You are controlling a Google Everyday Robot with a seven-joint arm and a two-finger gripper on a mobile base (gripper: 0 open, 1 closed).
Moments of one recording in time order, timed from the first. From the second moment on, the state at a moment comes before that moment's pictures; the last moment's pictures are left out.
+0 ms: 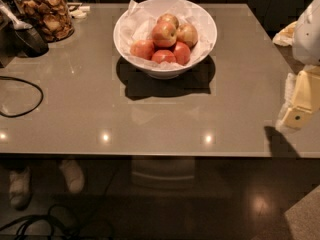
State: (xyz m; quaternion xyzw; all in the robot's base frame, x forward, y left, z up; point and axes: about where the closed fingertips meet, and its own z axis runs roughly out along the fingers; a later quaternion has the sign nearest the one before) arm 0.438 -0.217 0.976 -0.60 0.78 -0.03 0.16
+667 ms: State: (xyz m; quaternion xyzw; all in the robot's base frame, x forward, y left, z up) arm 0.487 -0.186 1.000 -0.61 0.77 -0.06 0.15
